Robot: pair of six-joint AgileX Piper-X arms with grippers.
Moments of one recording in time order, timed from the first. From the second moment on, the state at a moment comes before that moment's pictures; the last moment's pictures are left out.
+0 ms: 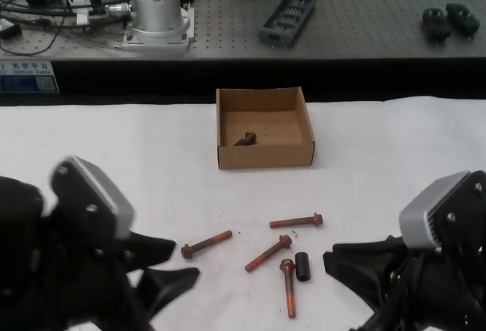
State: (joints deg) left arm -32.6 54.4 -23.0 7.4 20.0 10.9; right arm 51.4 50.0 -20.0 0.0 0.9 9.6
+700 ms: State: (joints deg) left arm -50.8 82.6 -39.2 12.7 2.9 -15.9; right arm 51.4 38.2 -20.0 12.6 22.8 20.5
